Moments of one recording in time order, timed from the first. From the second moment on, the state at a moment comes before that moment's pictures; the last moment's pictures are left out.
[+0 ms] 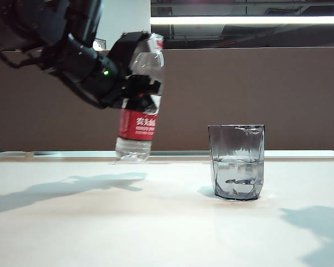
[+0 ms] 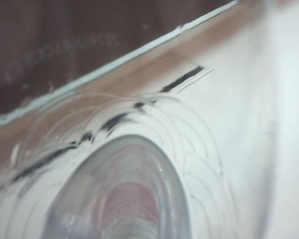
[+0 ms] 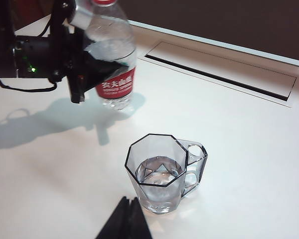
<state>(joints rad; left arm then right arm) -0.51 1.70 0.93 0.50 0.07 0.22 0.44 0.53 0.71 -0.51 -0.13 -0.01</state>
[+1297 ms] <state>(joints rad) -0.48 1.67 0.65 0.80 0.07 0.05 0.44 0.52 0.71 -0.51 -0.13 -0.01</state>
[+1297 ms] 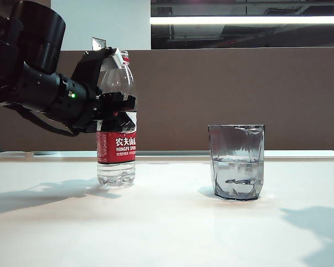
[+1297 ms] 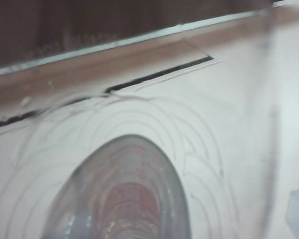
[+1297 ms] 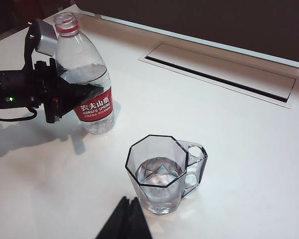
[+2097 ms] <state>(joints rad) -0.48 1.66 0.65 0.73 0.07 0.02 0.44 0.52 0.71 -0.52 -0.13 -0.01</state>
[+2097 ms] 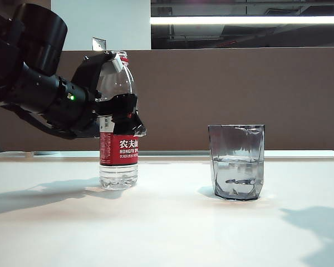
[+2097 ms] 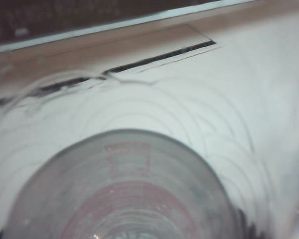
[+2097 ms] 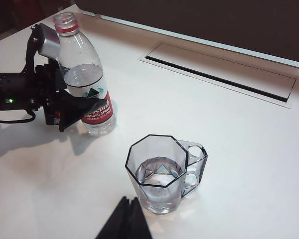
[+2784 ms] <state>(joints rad) -0.48 1.43 0.65 0.42 0.07 0.03 0.44 0.47 0.71 -0.56 -0.13 -0.01</state>
